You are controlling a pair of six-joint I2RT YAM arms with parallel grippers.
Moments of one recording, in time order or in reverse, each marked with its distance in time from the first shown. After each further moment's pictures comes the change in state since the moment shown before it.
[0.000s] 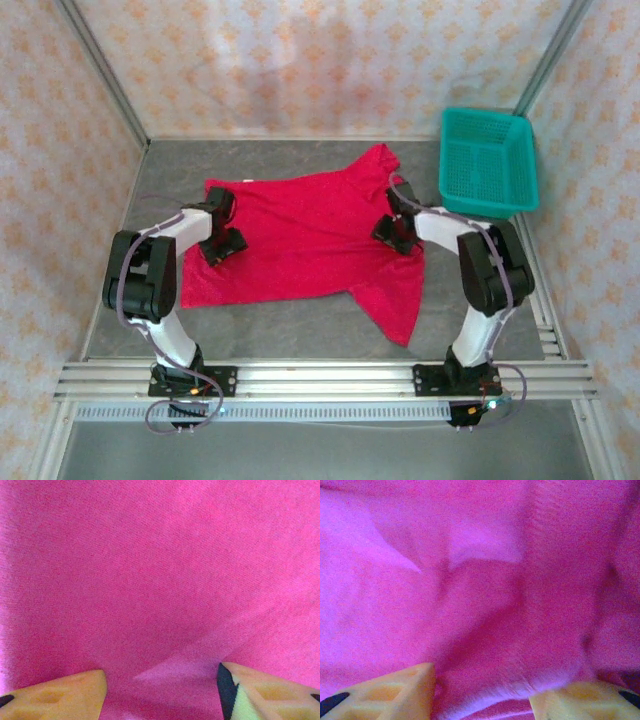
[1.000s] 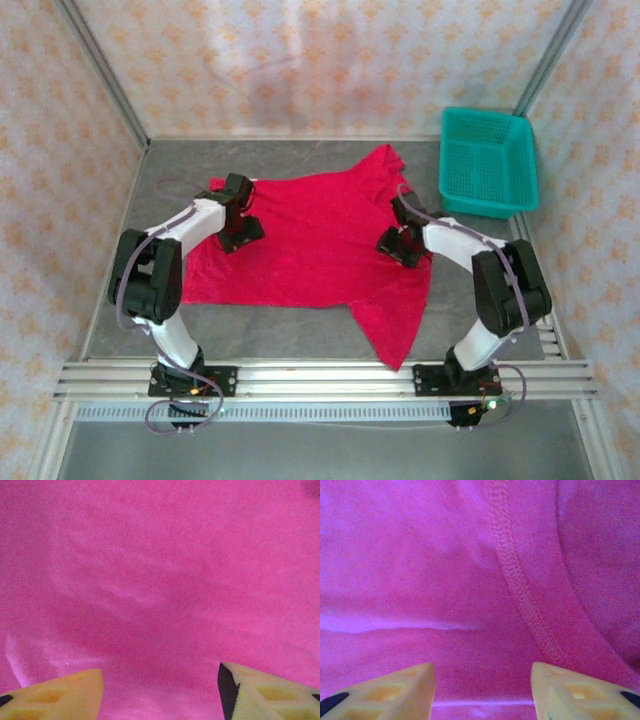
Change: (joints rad) left arm -0.119 0.013 0.143 -0.073 0.031 -0.021; right arm 0.015 -0.125 -0.078 -0.107 -0.035 0.016
